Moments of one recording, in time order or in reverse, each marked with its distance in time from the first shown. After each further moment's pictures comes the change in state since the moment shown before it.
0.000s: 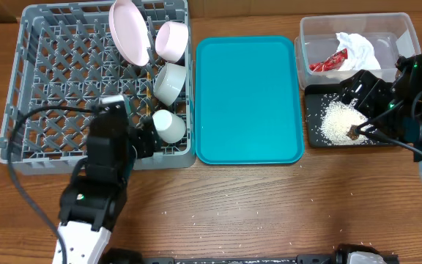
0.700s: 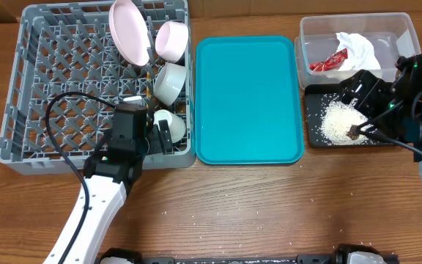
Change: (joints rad) left arm 0.000 0.286 -0.029 0.060 -0.002 0.000; right arm 0.000 0.000 0.000 0.000 0.000 0.000
